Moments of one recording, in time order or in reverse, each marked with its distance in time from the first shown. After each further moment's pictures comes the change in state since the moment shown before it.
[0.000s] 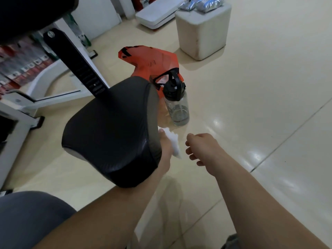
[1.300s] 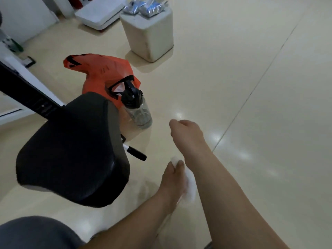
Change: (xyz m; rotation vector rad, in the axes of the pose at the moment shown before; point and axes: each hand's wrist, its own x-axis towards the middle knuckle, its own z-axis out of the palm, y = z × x) left_hand -0.093 -0.036 0.025 0.403 -0.485 -0.019; right_hand -0.079 -0.051 -0.050 0.284 0.305 0.021
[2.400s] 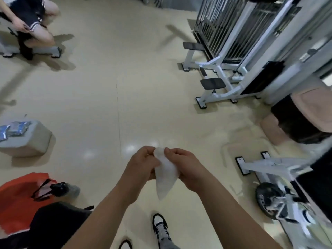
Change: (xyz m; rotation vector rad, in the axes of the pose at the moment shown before) left_hand -0.599 0.411 -0.033 0.385 -0.888 0.359; right_hand -0.574 -0.290 -0.279 0.618 0.450 0.027
